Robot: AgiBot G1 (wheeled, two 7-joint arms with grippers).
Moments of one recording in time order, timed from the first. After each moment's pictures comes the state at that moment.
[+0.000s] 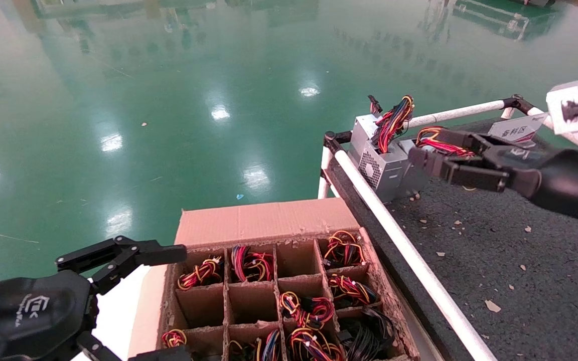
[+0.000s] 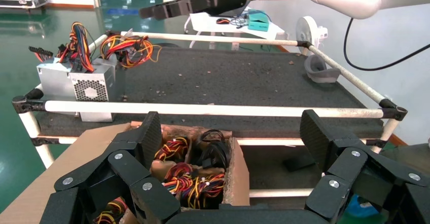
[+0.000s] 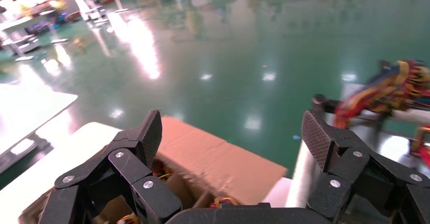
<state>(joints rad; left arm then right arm) -1.08 0.55 0.39 -1.22 0.63 1.42 -0.12 1.49 -0.74 -0.28 0.63 -1.07 -1.37 0.27</state>
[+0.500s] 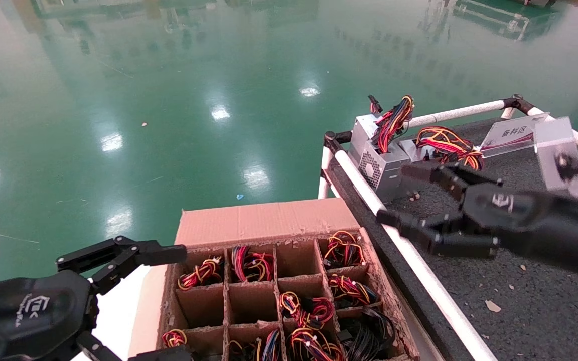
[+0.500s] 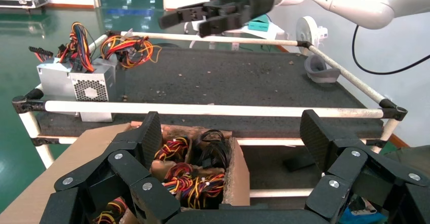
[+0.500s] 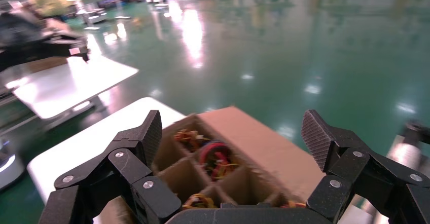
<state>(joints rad) -1.08 0.55 0.39 -1.22 0.63 1.42 -0.12 1.33 -0.69 -0.28 0.88 -0.94 -1.42 0.24</state>
